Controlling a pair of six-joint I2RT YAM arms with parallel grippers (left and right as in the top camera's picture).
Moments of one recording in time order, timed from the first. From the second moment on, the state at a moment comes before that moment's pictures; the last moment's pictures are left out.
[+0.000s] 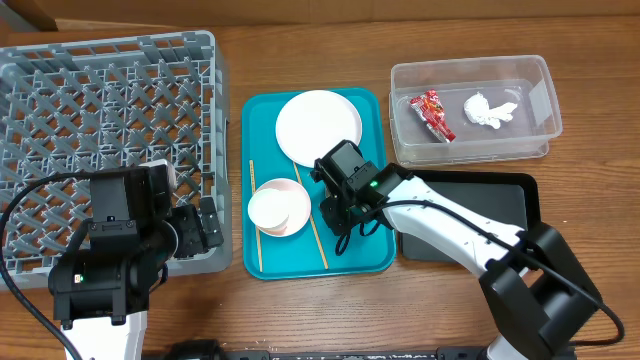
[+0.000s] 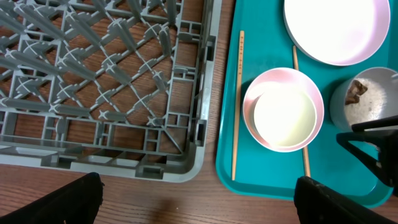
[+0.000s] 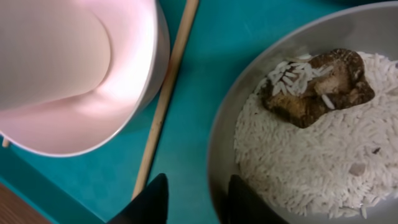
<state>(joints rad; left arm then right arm) 0.06 0.96 1.15 -1.24 0.02 -0.19 0.73 1.81 1.18 -0.61 -0.16 0.18</state>
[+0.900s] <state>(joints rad) 0.06 0.96 1.15 -1.24 0.02 -0.19 0.73 1.79 1.25 -0.75 -0.07 0.22</state>
